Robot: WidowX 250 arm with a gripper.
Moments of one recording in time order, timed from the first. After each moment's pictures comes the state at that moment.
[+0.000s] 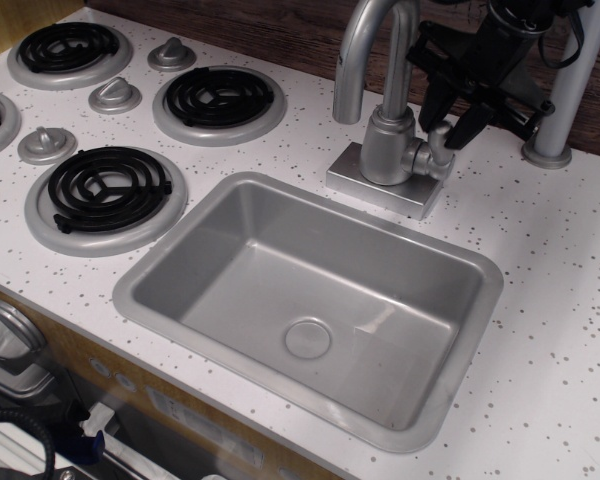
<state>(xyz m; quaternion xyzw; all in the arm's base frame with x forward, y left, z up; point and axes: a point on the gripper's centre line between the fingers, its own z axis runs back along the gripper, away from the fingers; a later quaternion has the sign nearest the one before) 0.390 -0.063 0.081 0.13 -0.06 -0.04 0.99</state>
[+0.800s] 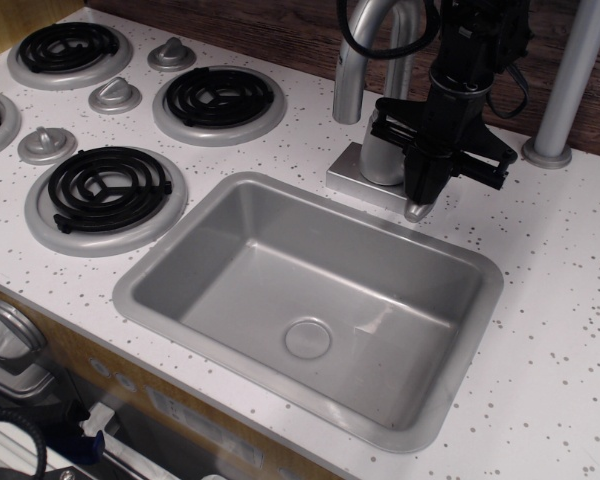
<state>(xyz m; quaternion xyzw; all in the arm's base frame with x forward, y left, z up) 0.374 -0.054 0.043 0.06 -0.06 -0.01 1.00</state>
